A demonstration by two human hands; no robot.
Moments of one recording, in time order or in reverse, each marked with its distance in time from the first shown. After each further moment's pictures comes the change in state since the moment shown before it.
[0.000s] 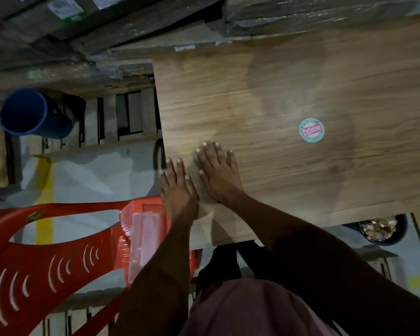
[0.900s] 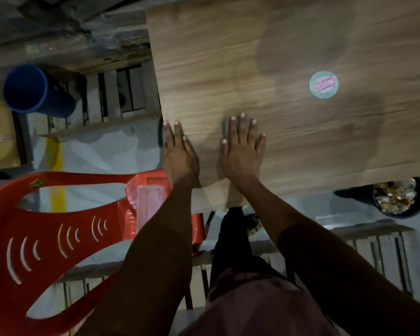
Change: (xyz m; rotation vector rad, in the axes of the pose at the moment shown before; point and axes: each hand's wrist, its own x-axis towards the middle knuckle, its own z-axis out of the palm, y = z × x) left_hand 0.002 0.001 0.010 -0.074 0.183 0.003; right_hand -0.055 0.009 0.029 0.051 0.213 0.386
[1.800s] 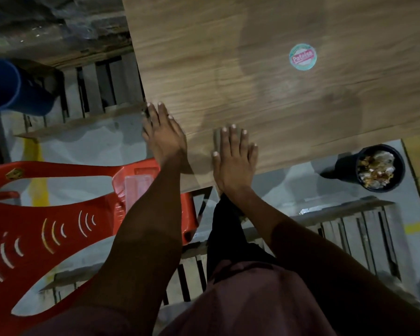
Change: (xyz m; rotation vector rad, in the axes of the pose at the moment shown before) left_hand -0.001 -0.002 0.006 0.120 0.072 0.040; right_hand -0.093 0.015 0.012 0.007 -0.009 0.056
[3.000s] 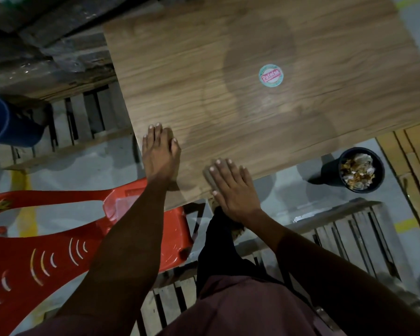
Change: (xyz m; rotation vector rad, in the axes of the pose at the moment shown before) left_hand -0.006 0.005 -0.012 -0.034 -0.149 0.357; right_hand -0.042 0.069 -0.001 -0.107 -0.030 -0.376
